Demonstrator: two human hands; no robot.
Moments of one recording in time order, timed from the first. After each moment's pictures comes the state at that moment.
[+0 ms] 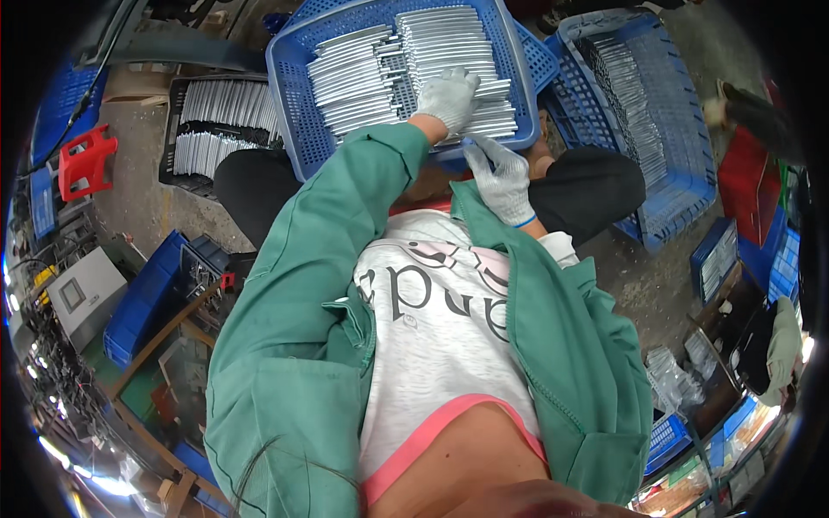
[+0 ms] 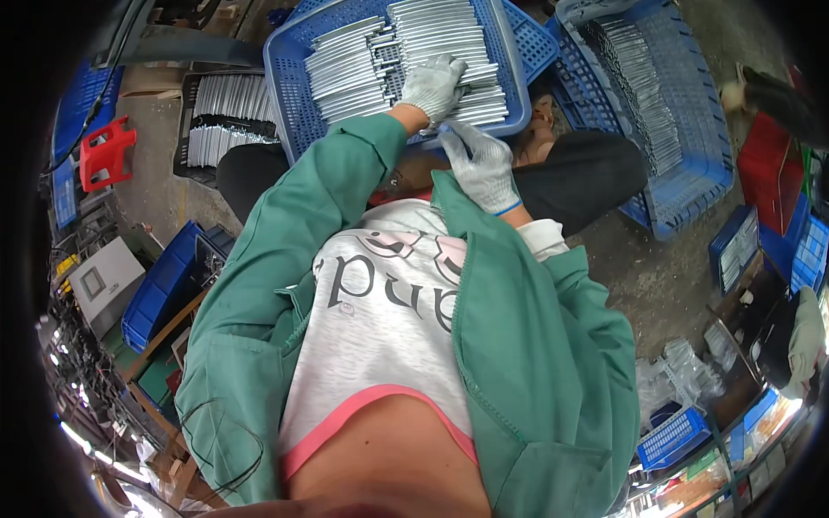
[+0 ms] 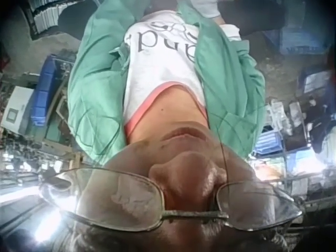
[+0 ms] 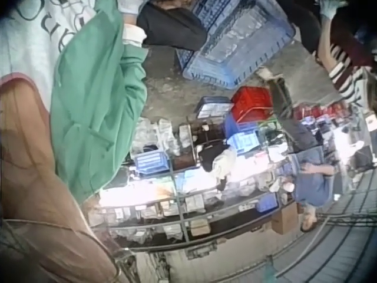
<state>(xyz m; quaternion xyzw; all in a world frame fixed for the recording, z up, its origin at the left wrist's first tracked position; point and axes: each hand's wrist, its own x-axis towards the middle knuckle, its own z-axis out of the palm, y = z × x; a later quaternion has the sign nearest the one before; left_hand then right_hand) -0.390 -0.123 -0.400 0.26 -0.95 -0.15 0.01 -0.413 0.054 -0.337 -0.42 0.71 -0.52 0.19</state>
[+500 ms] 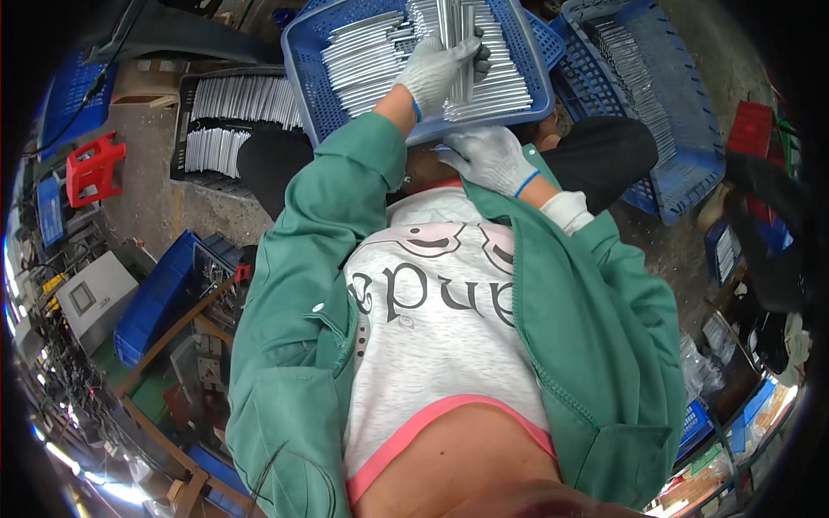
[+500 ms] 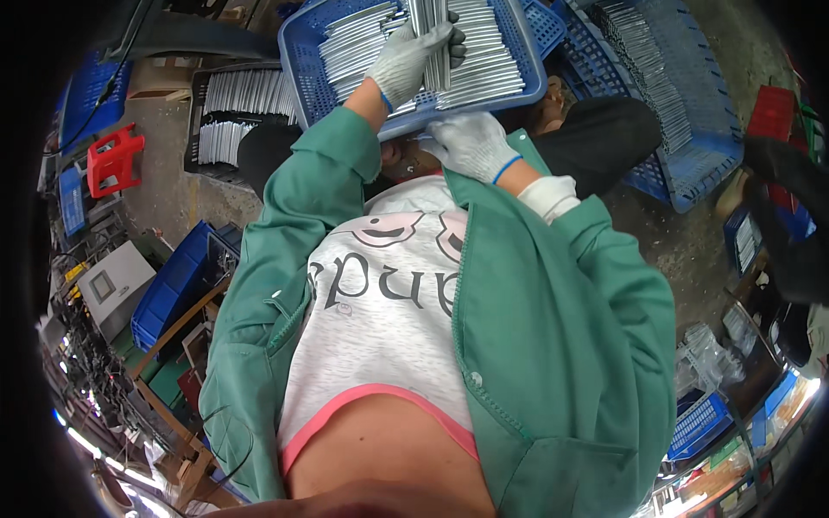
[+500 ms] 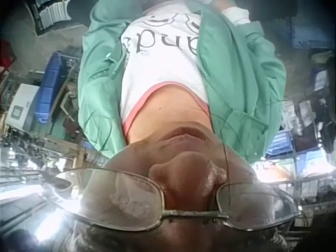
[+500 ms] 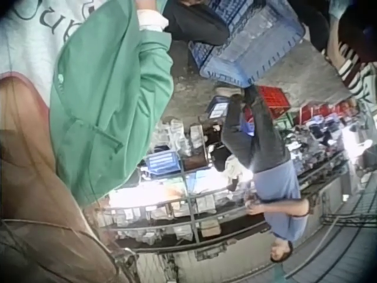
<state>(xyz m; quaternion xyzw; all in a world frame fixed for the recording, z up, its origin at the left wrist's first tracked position) -0.338 -0.124 -0.302 0.30 -0.49 -0.80 0.18 -0.384 0.039 -0.328 -0.66 0.71 -0.24 0.11</state>
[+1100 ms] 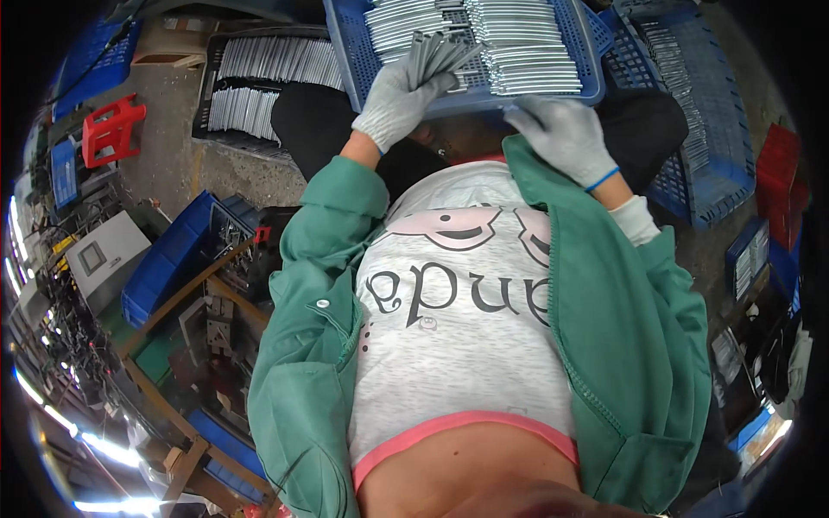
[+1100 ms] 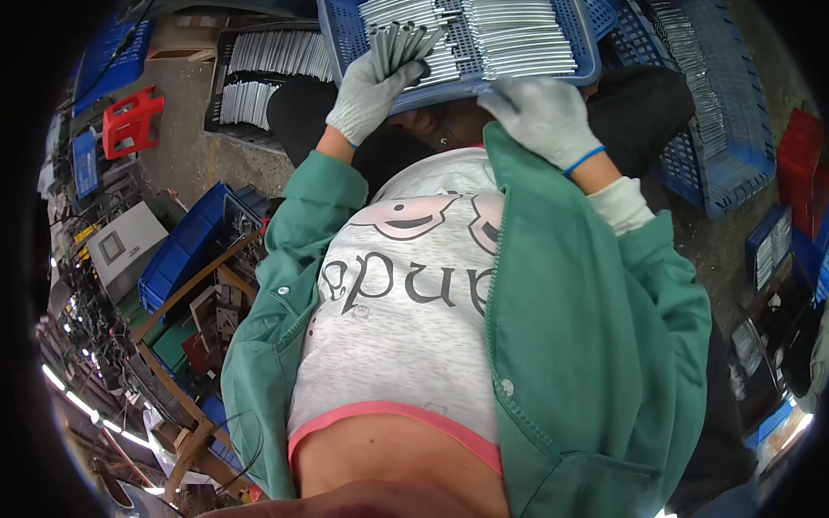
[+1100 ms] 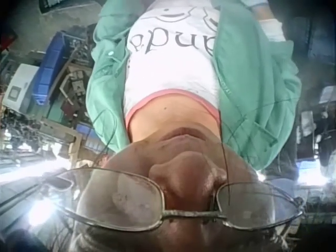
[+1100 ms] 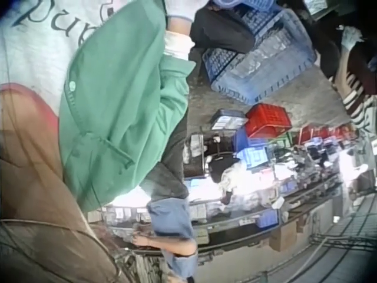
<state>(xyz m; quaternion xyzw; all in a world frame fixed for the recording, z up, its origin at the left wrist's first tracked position) -0.191 -0.119 -0.279 0.38 -0.71 -0.57 0.13 -0.385 0.045 -0.265 -0.63 0.75 -0.18 0.13</state>
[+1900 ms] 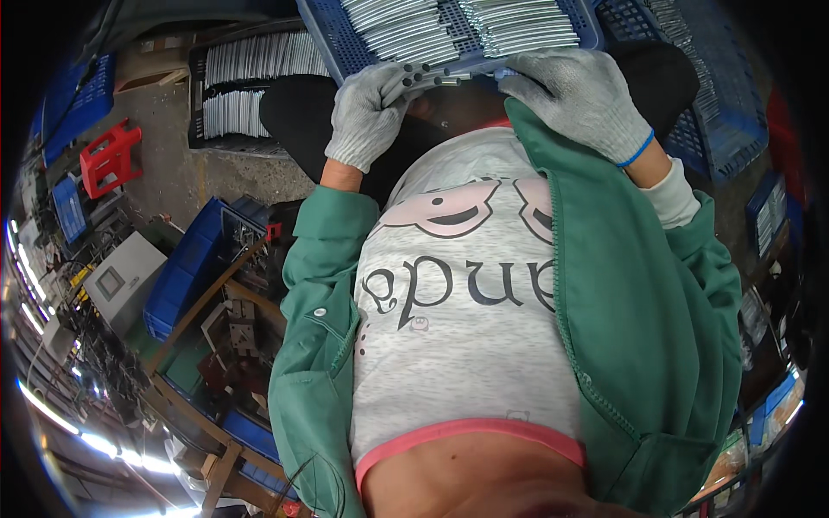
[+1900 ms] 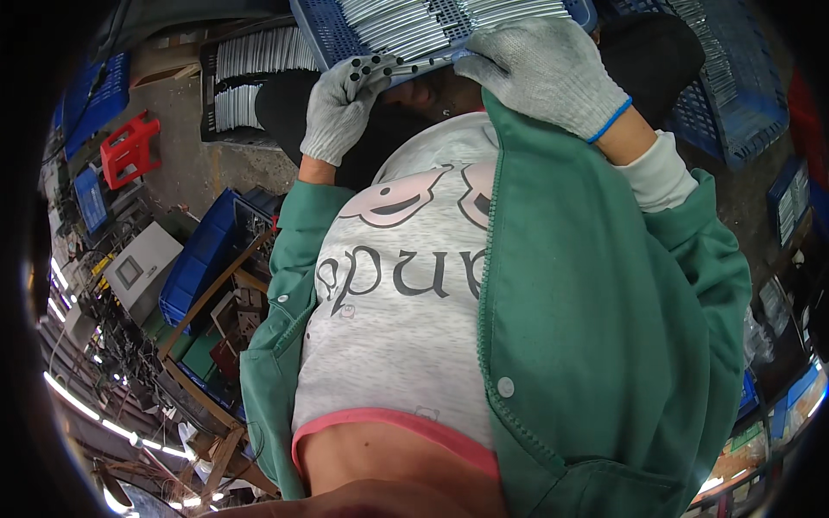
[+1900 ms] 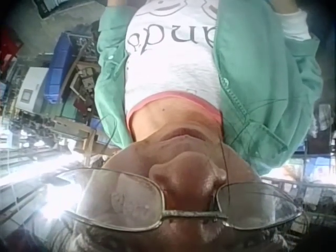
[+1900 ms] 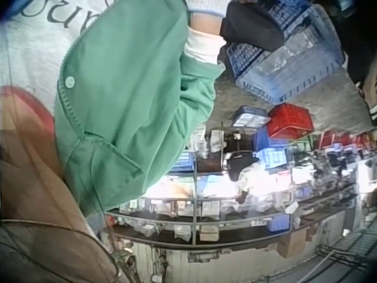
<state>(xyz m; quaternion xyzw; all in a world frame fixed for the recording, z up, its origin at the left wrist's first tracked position) -0.143 -0.114 -0.301 0.27 -0.88 -0.35 0.18 -0.384 0.049 -0.222 -0.68 0.69 -0.24 0.06</state>
